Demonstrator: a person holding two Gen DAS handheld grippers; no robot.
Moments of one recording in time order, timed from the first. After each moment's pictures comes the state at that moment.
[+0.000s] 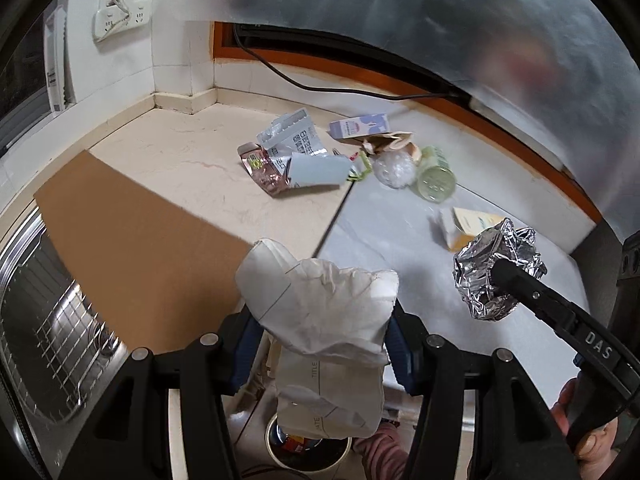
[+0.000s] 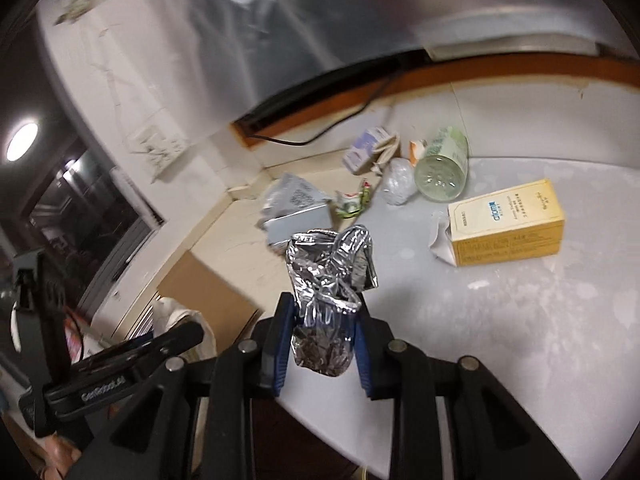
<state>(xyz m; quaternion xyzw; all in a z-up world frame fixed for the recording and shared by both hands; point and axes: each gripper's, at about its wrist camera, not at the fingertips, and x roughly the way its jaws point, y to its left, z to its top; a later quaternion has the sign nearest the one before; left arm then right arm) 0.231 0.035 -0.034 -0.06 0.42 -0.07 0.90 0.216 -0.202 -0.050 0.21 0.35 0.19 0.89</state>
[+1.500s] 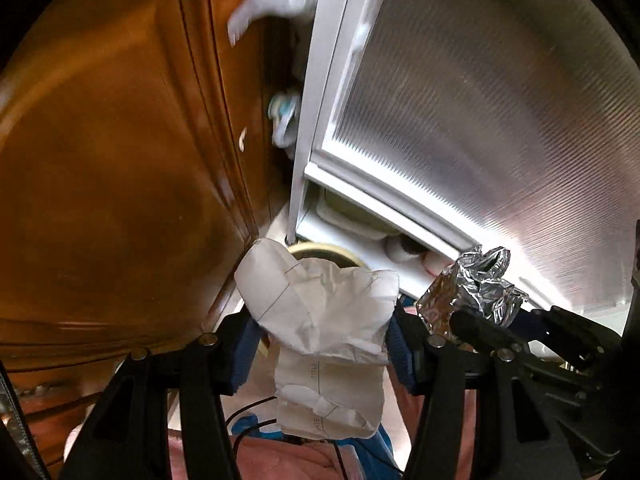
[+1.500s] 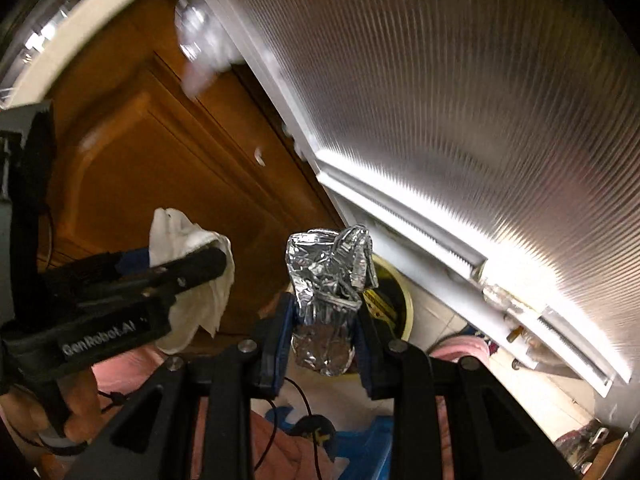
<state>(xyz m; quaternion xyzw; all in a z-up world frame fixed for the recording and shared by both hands) 0.120 0.008 -0.368 -0.07 0.60 -0.04 0.80 0.088 -0.161 -0.360 0.06 0.58 0.19 0.79</state>
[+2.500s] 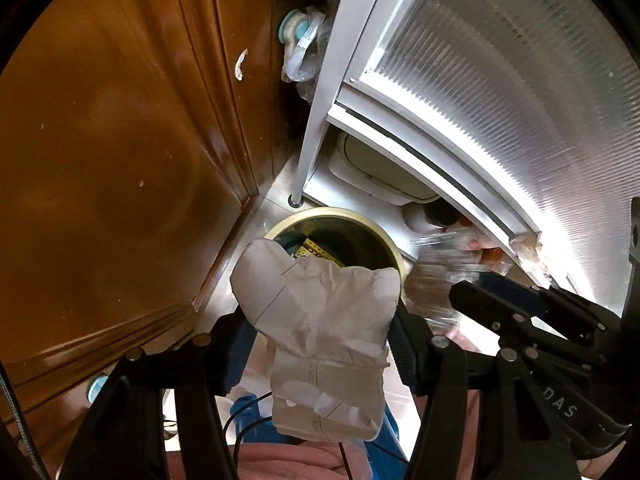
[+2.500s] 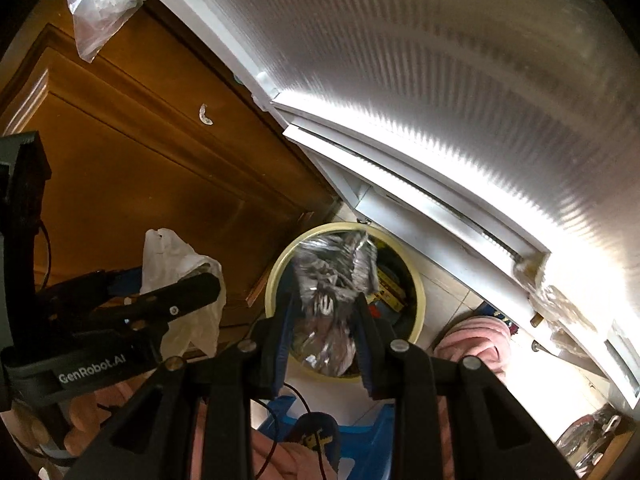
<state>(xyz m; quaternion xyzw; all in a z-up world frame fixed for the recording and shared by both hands) 0.152 0.018 -0.450 -0.08 0.66 -0.04 0.74 0.133 -0.149 -0.431 0.08 0.64 0.19 0.74</state>
